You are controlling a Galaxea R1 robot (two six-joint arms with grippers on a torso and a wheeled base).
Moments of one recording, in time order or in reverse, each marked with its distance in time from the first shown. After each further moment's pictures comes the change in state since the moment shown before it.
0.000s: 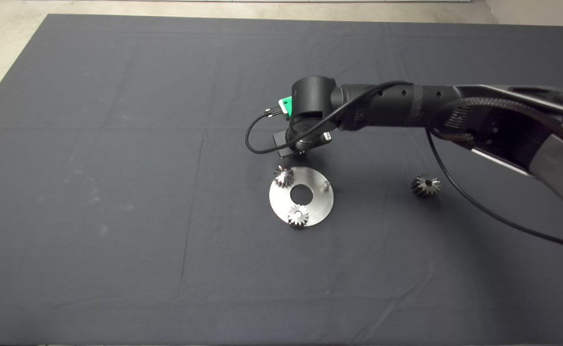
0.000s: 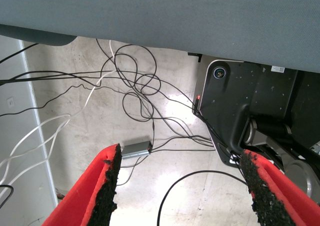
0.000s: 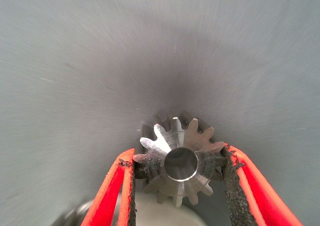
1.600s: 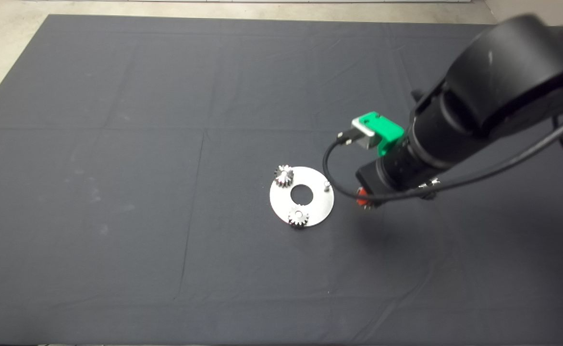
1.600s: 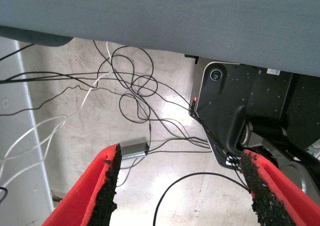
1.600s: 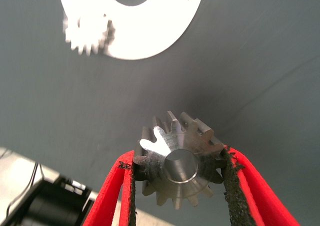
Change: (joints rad) left arm 0.000 -0.001 0.000 0.000 -0.017 -0.006; right arm 0.185 -0.400 0.769 0.485 -0.005 0.194
